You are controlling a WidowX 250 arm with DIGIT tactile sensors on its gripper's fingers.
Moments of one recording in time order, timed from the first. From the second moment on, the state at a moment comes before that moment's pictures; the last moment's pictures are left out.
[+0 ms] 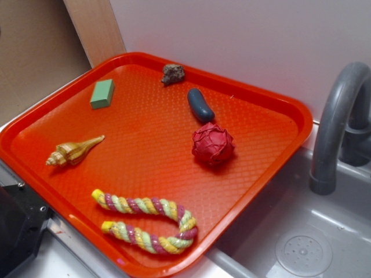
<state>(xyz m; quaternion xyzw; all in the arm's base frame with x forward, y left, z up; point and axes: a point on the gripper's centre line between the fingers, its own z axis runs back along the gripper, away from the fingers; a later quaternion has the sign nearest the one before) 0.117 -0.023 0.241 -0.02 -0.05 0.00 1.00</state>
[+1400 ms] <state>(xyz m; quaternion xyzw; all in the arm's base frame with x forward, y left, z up) 0.252 -0.074 0.126 0.00 -0.15 0.31 0.94</state>
